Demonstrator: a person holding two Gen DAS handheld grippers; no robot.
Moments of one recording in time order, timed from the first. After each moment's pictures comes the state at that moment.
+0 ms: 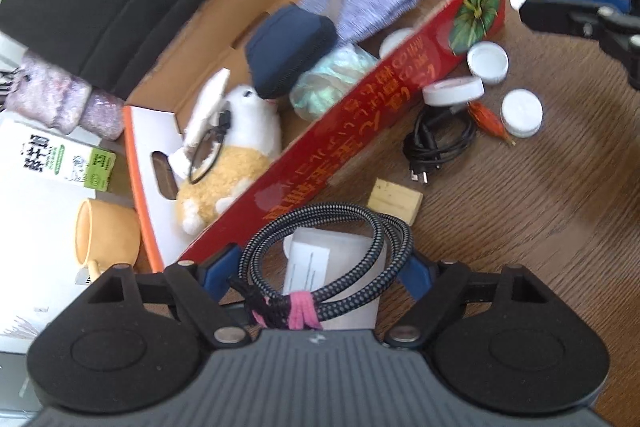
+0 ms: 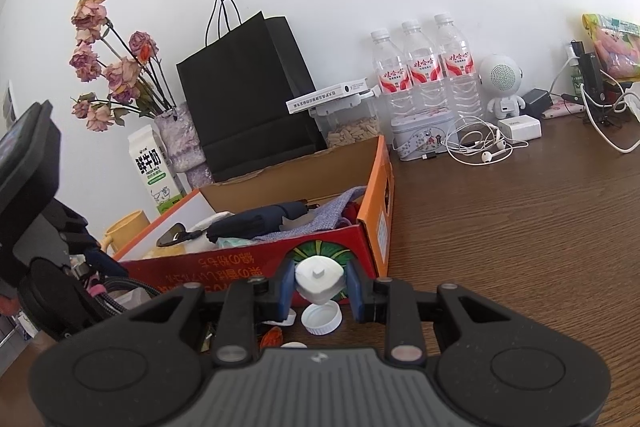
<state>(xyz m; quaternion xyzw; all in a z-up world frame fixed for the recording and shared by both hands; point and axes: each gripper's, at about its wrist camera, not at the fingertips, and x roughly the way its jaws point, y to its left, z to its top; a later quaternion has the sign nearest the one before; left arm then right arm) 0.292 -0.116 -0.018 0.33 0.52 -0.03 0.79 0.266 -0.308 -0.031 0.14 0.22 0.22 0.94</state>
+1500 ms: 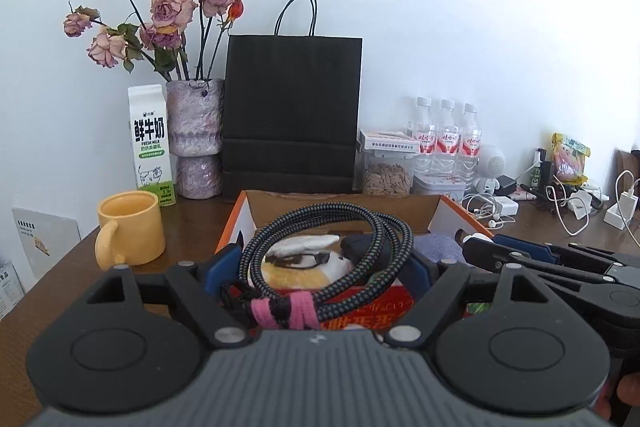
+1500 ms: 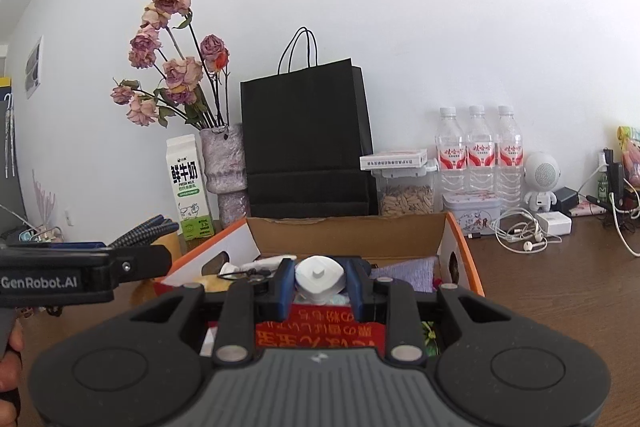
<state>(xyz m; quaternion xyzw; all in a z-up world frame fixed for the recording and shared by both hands) 0.190 -0.019 0.029 -0.02 0.16 0.02 0.99 0.231 -0.200 0.023 0.04 0.13 0.21 0.97</state>
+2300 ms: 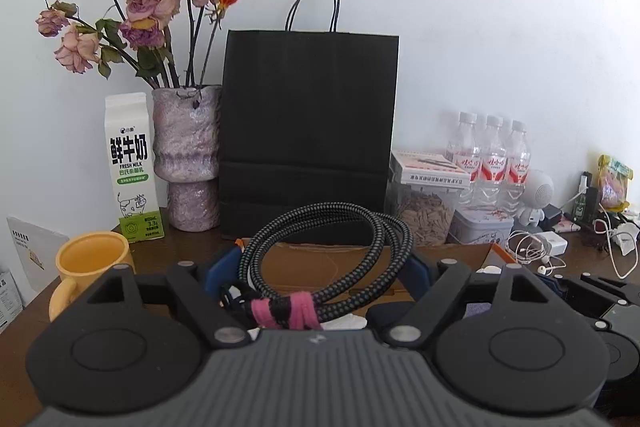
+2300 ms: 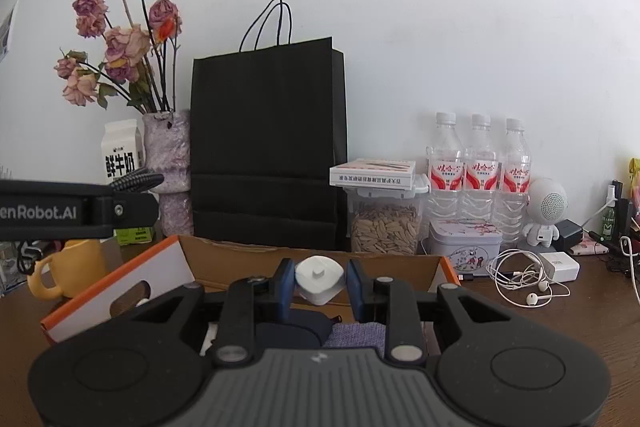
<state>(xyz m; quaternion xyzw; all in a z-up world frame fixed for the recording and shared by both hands) 0.314 -0.006 0.029 -0.03 0.17 0.05 0.98 0.357 -0.171 0.010 -0.01 0.15 0.15 0.98</state>
